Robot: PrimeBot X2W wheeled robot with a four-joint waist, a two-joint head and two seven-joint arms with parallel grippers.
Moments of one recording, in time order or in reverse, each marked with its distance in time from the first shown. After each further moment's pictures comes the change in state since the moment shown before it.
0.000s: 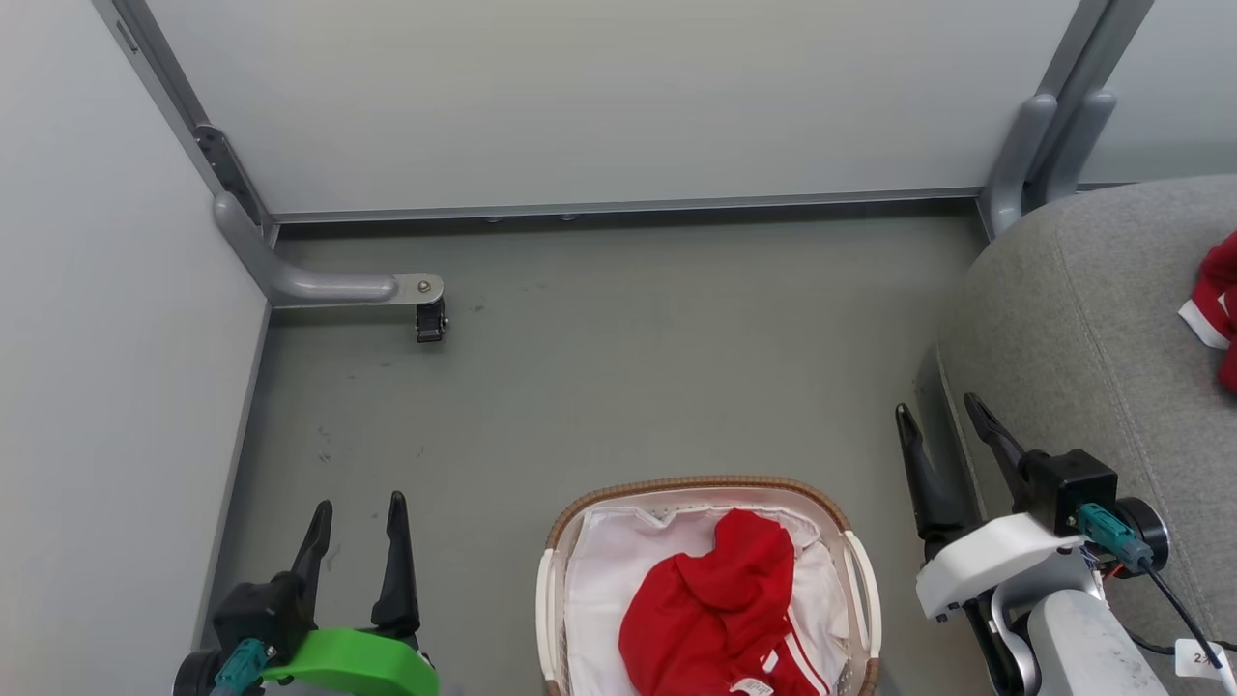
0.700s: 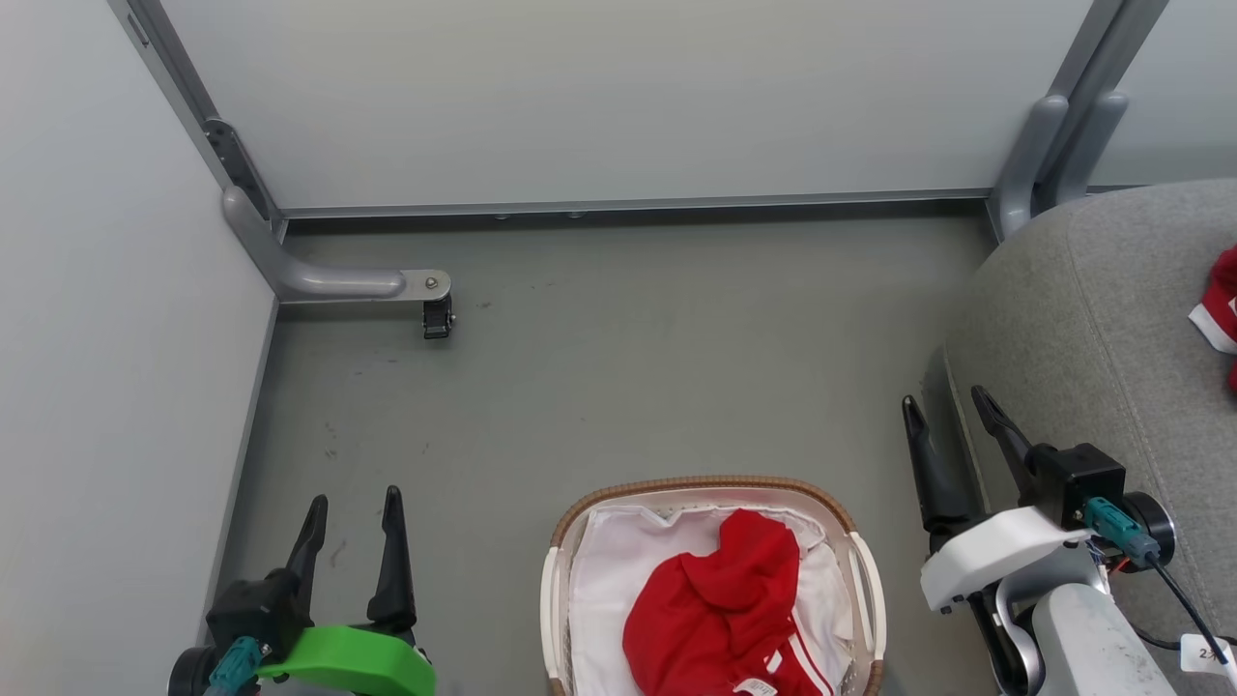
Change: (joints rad) left arm 0.000 0.000 0.005 -0.016 0.001 0.001 0.000; right arm -0.008 0.000 -0.013 -0.002 0.000 0.000 0.000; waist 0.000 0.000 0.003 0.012
